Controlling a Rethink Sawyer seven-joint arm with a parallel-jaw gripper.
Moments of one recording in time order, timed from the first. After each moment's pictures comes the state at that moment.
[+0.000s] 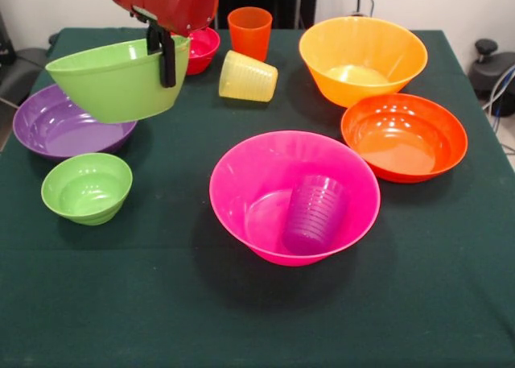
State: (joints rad) arm -0.43 -0.68 0.09 1.42 -0.14 0.71 2.20
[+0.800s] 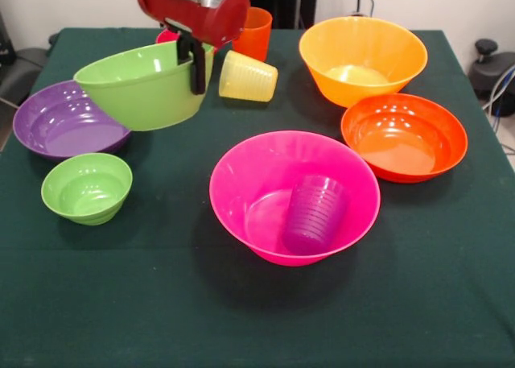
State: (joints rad) arm -0.38 -0.66 0.09 1.40 -0.16 0.75 2.20
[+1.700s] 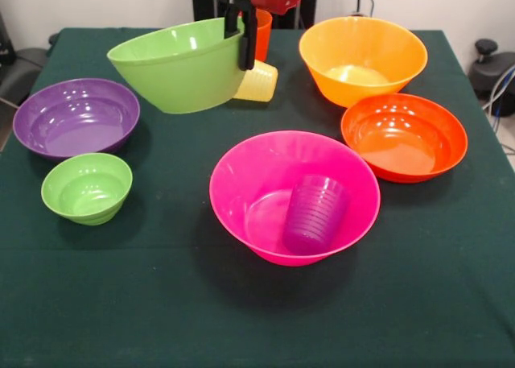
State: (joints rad) arm -0.31 -0.72 0.10 1.39 -0.17 0.80 2.20
